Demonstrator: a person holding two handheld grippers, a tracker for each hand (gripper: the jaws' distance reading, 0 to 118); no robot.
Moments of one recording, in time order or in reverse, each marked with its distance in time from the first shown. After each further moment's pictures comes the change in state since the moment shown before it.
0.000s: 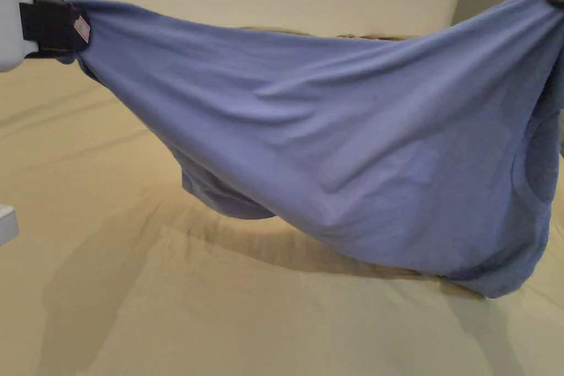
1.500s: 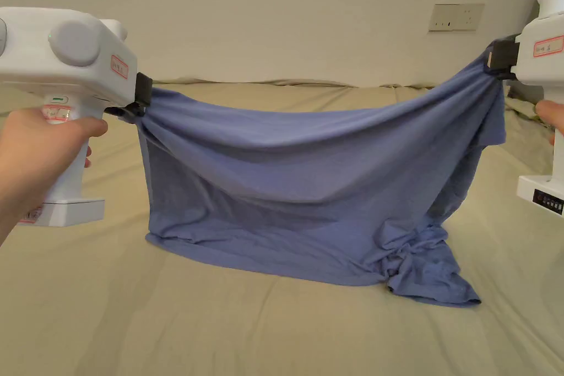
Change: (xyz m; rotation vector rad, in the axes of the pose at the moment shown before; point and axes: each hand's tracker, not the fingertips) left arm -0.076 -0.012 -0.305 -0.345 0.164 0.043; right arm -0.025 -0.079 -0.331 -0.246 -0.037 0.037
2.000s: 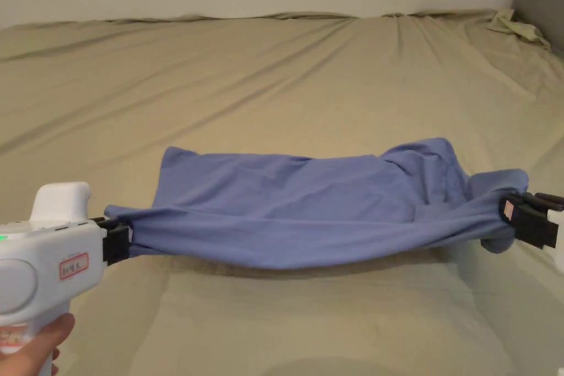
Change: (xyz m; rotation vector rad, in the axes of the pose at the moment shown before) left arm -0.008 -0.292 0.131 -0.092 -0.056 0.055; right arm 0.014 -0.264 0.211 -0.218 0.092 -0.075
